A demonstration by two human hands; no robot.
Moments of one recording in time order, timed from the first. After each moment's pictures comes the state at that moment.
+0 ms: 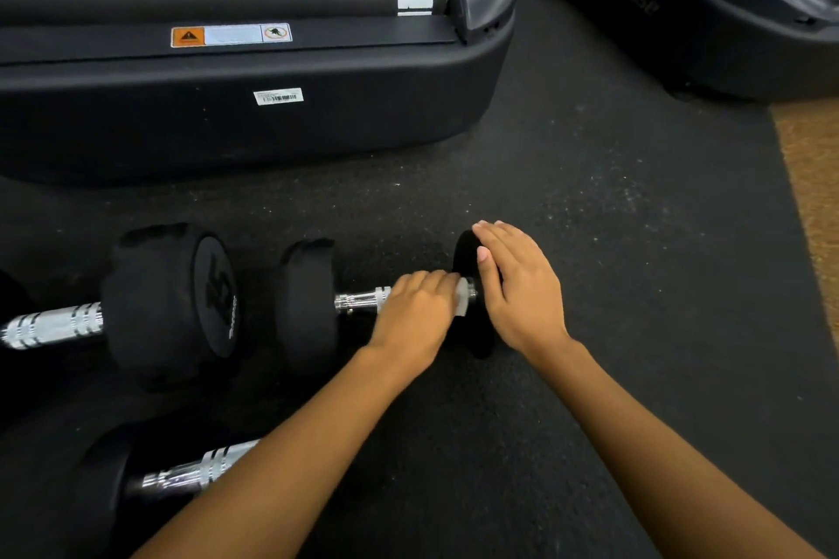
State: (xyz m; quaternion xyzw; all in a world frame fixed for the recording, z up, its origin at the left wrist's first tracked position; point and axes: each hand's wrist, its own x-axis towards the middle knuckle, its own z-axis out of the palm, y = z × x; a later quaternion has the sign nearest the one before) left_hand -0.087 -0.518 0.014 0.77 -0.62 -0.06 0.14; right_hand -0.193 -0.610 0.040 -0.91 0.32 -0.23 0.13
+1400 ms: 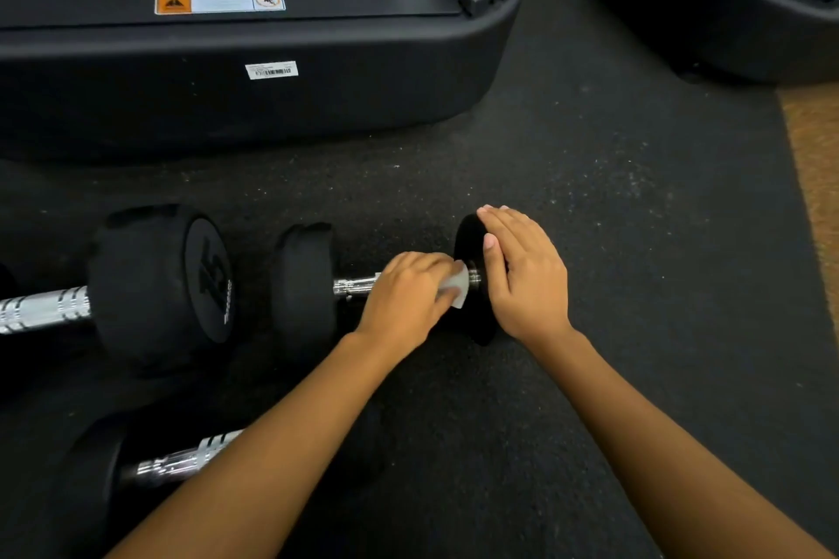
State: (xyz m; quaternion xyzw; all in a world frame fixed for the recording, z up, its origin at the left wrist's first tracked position) left_hand -0.075 -0.513 0.012 0.75 -0.60 -0.09 0.25; right_hand -0.193 -0.613 0.031 -0.91 0.31 -0.27 0.11
